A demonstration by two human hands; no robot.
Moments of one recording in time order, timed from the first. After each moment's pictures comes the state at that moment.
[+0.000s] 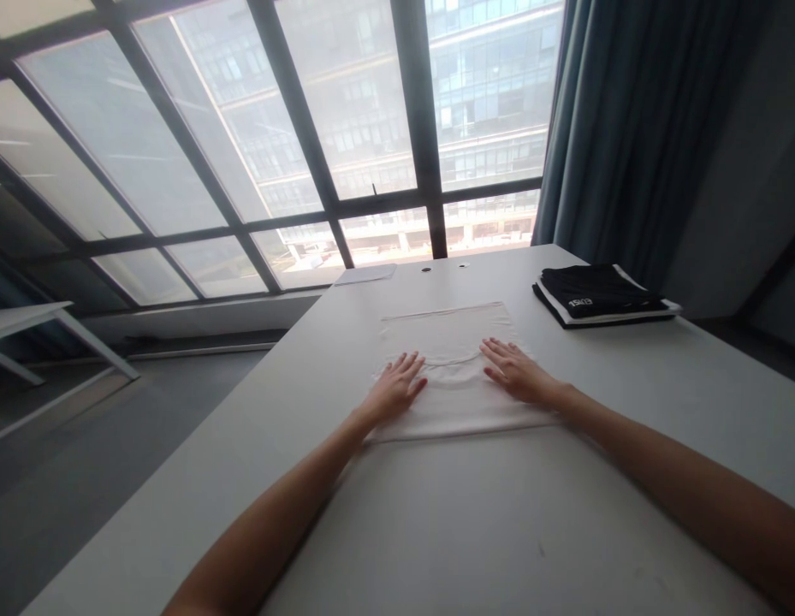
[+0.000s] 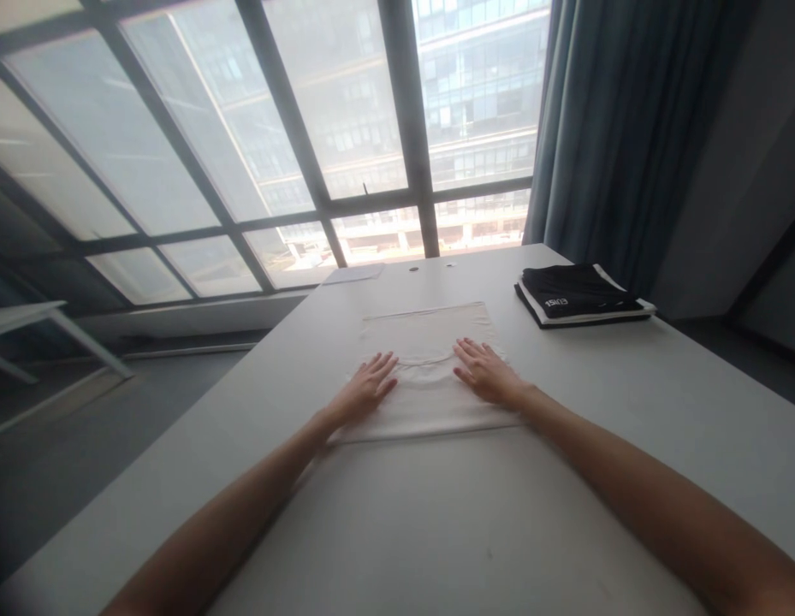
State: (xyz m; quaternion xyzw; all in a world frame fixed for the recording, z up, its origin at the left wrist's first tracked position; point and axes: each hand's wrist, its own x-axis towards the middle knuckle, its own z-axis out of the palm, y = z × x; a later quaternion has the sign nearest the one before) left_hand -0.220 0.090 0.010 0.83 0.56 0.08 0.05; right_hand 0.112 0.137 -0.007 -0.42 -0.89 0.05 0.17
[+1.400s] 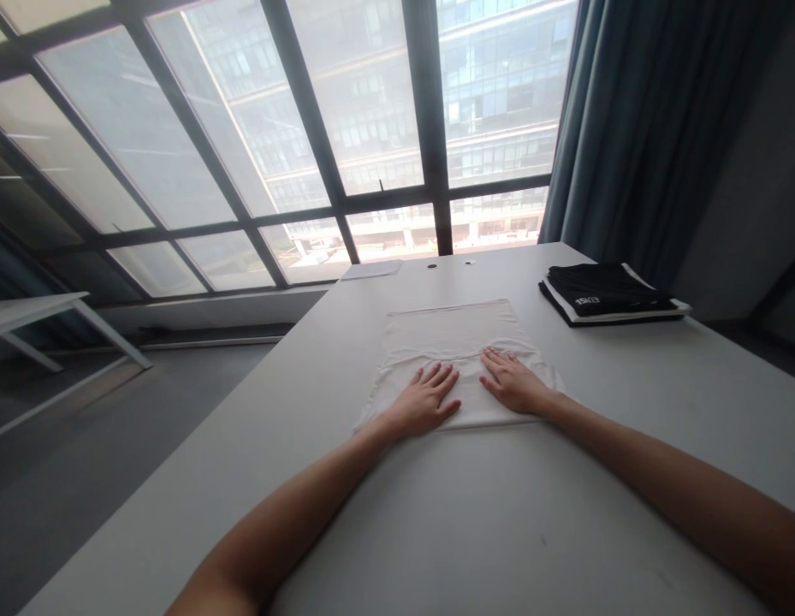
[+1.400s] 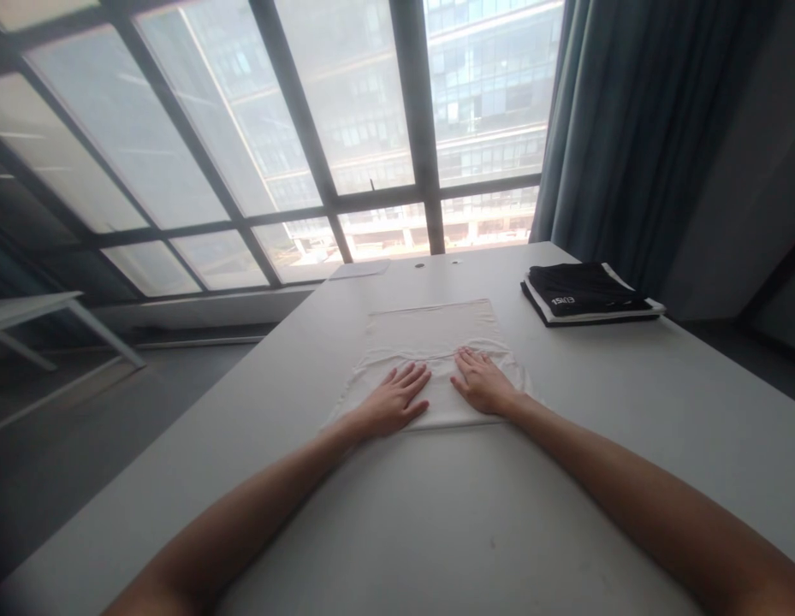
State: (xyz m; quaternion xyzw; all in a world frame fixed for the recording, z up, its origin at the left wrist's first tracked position) left_hand -0.174 0.061 0.002 0.88 0.46 0.04 0.07; right_hand 0.089 0.119 -0.023 -0.46 -0.87 0.07 0.14
